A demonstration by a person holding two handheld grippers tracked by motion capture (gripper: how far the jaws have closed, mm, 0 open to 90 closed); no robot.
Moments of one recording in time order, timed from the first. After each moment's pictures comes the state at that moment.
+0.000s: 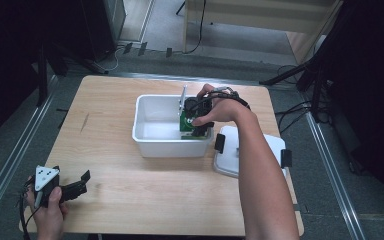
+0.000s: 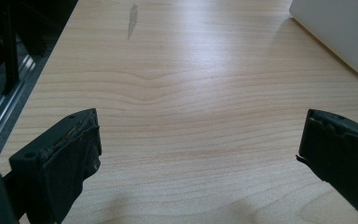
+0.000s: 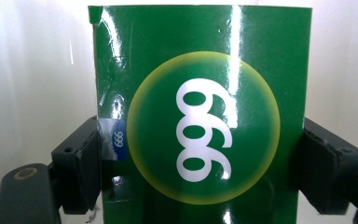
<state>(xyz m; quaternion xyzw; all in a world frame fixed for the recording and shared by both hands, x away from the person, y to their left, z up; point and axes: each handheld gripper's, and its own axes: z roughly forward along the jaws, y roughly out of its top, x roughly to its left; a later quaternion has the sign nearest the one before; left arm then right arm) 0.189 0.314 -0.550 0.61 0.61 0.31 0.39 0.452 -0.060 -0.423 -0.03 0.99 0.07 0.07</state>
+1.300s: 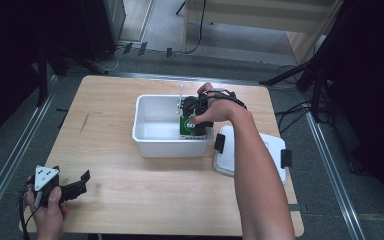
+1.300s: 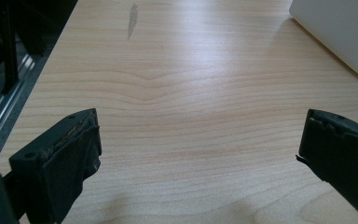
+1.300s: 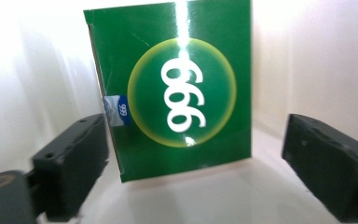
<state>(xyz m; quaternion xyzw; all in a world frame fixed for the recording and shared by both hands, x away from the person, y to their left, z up) 0.190 0.314 -0.550 0.61 0.61 0.31 0.39 0.456 -0.055 -0.424 0.03 0.99 0.02 0.10</state>
